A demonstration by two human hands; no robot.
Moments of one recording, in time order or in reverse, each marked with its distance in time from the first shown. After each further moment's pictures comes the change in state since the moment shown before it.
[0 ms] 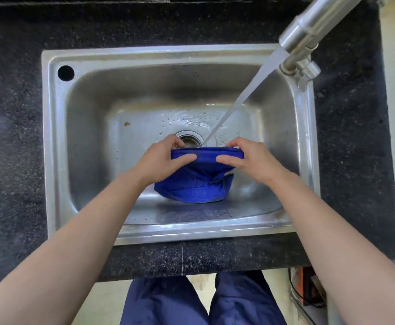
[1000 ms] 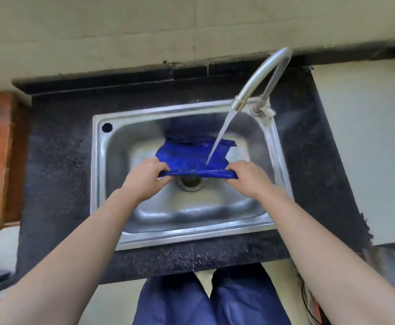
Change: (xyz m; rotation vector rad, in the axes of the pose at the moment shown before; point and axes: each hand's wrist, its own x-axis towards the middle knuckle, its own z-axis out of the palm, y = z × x) left_hand -0.063 0.037 -0.073 0.659 0.163 0.247; right_hand -0.055 -0.043 -0.020 -0.413 0.111 -0.049
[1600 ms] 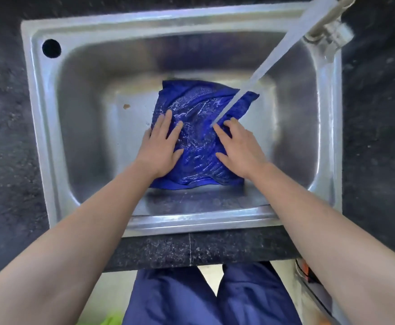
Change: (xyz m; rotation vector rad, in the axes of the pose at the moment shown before) left_hand 0.048 -0.034 0.150 0.173 -0.239 -0.059; right_hand 0.076 0.028 0.119 -0.281 -0.034 -0.178
